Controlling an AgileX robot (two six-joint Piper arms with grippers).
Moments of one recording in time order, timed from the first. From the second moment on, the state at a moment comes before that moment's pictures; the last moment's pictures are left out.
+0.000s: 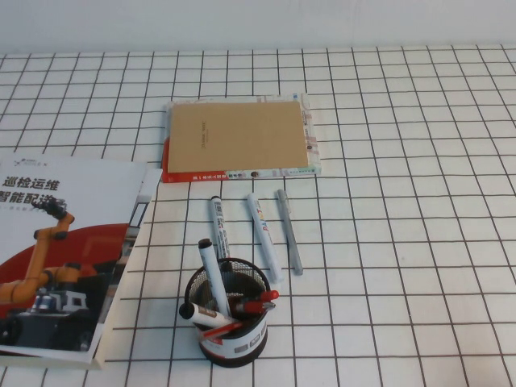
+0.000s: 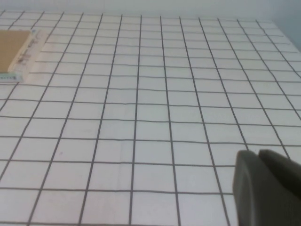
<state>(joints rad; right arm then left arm) 0.00 0.12 -0.06 0.12 0.27 -0.13 0.09 -0.01 0.03 -0.07 0.38 0.12</state>
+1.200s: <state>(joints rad) 0.03 -0.01 0.02 0.16 0.36 -0.13 0.09 -0.01 0.03 -0.07 0.38 0.12</state>
